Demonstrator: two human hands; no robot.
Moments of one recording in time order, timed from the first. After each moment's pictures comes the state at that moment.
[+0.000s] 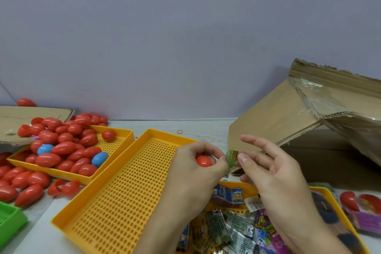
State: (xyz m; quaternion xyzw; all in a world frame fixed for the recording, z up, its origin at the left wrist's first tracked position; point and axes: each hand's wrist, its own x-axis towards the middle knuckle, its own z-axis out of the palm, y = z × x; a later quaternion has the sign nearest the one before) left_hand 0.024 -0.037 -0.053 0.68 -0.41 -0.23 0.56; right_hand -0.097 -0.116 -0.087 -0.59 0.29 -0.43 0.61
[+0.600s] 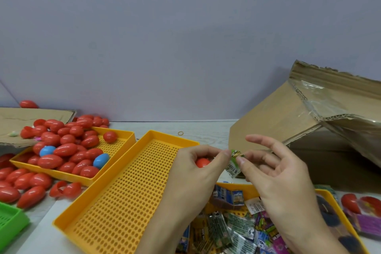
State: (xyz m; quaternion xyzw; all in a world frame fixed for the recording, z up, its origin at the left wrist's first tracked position) left_hand 0.024 -0.034 -0.052 0.65 -0.42 -0.25 0.58; right_hand -0.098 -0.111 -0.078 -0.60 0.28 -0.47 0.58
